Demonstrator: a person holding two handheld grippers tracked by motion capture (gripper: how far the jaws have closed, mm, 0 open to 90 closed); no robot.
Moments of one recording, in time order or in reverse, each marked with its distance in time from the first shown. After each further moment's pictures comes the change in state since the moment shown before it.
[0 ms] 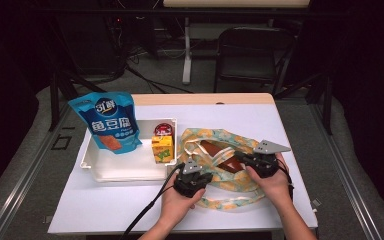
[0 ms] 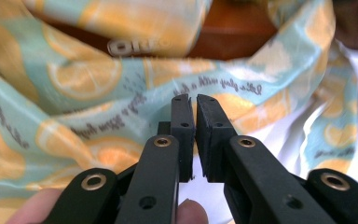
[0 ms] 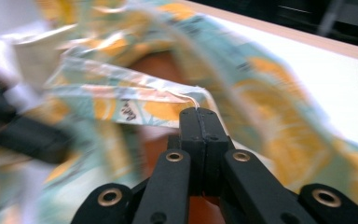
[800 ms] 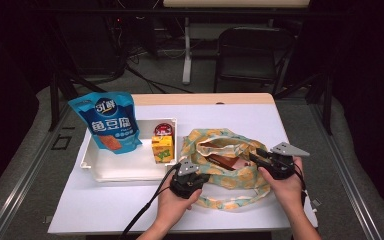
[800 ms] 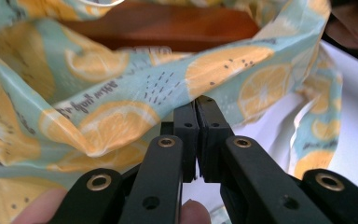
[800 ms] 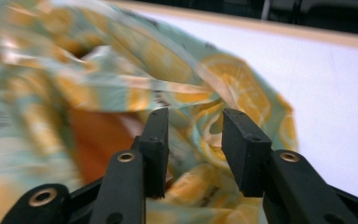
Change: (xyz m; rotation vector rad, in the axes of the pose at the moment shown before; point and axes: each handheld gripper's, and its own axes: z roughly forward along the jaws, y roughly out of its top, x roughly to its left) left arm -0.001 0.007 -0.023 -0.062 -0.006 0.020; right arm -0.012 -0.016 -0.037 -0.047 -0.138 0.113
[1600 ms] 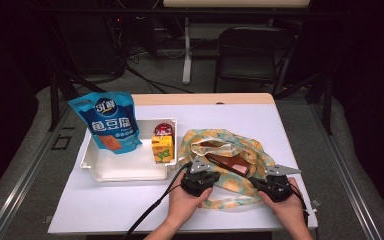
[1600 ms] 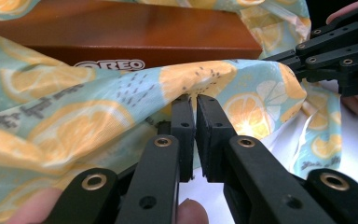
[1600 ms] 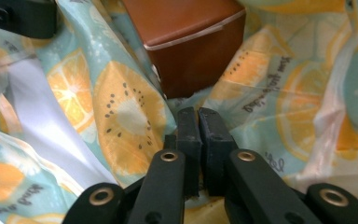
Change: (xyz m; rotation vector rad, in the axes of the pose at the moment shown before) left arm -0.012 0.006 0.029 0.005 -0.031 -0.014; right arm 0.014 -0.055 -0.004 0.238 0.110 0.004
